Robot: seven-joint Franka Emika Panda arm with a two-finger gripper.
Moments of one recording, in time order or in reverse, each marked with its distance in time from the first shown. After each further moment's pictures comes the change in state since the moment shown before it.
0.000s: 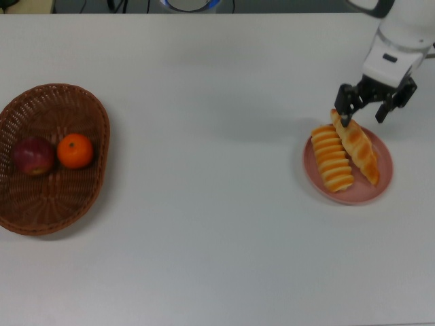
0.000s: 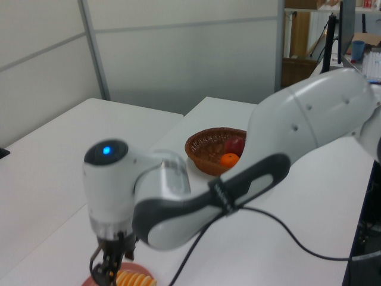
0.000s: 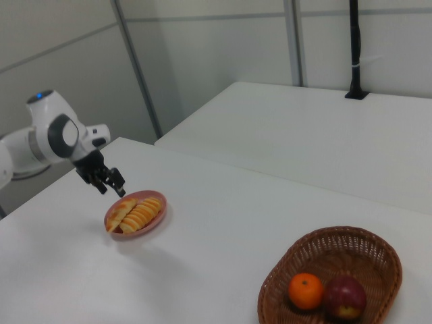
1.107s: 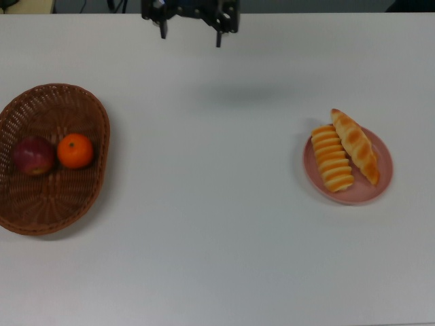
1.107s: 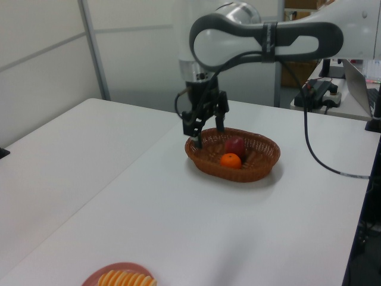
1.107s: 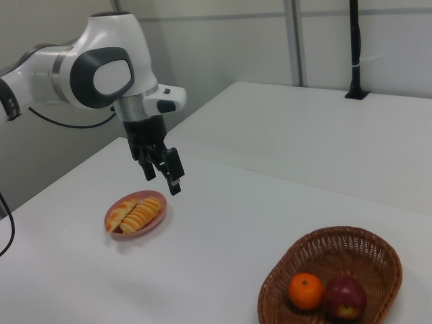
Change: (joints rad) arm -0.490 -0.353 -0.046 -0.029 0.201 -0.515 -0.278
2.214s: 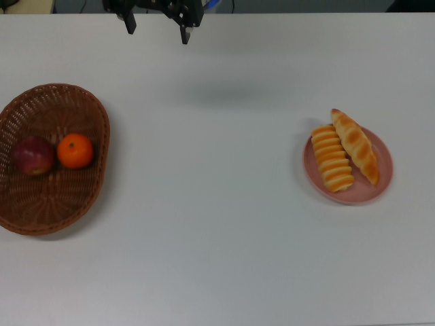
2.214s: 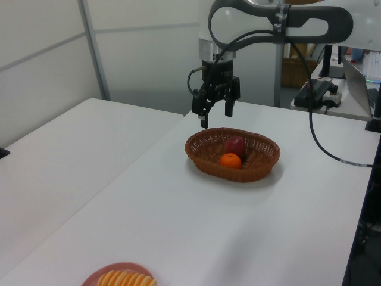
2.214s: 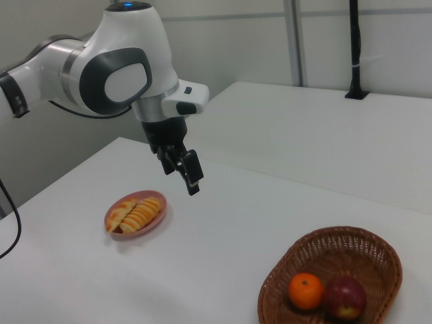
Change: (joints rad) arm -0.119 -0.040 -0.002 -0.028 0.075 0.076 -0.024
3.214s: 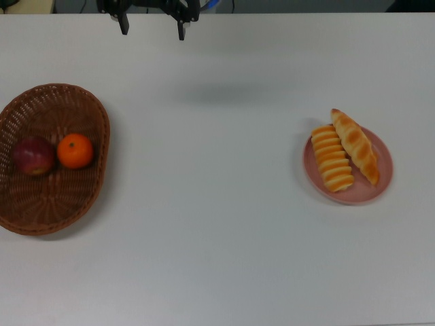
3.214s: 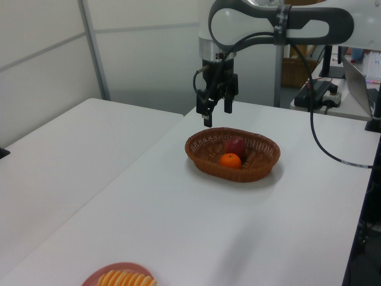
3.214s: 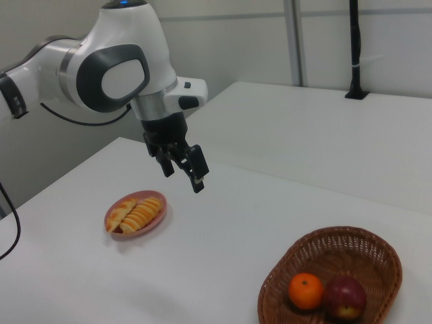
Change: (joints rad) arm 0.003 -0.003 0.003 0.003 -0.046 -0.002 -0.136
